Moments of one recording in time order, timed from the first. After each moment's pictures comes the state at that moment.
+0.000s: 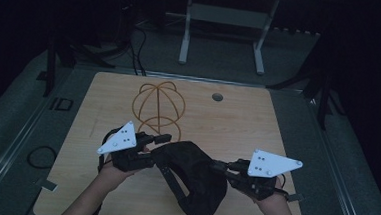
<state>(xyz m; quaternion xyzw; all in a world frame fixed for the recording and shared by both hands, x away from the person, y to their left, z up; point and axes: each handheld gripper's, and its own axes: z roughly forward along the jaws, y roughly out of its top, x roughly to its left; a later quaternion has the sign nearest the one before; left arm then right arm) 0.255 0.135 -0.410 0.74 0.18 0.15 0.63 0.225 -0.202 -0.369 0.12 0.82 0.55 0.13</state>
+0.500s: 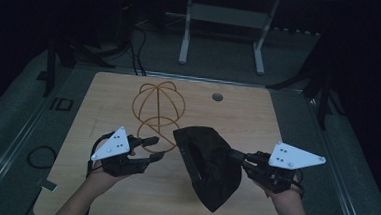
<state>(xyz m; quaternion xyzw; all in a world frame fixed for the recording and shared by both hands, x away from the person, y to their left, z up) 0.243 0.155 -0.422 0.76 0.21 0.18 0.58 0.236 -0.235 -0.357 0.18 0.79 0.56 0.16</state>
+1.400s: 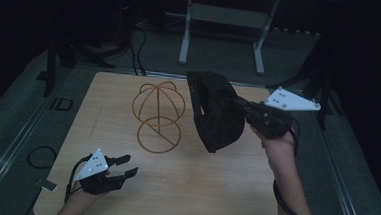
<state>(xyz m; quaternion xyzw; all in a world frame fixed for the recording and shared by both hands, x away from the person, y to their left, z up) 0.221 0.210 -0.507 0.77 0.31 0.19 0.52 0.321 -0.211 -0.306 0.25 0.76 0.54 0.26</state>
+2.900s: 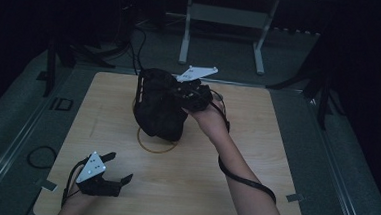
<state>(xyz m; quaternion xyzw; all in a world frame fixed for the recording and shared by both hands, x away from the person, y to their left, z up) 0.223 0.224 -0.532 0.77 0.35 0.23 0.49 0.391 -0.052 -0.338 0.23 0.84 0.46 0.17</state>
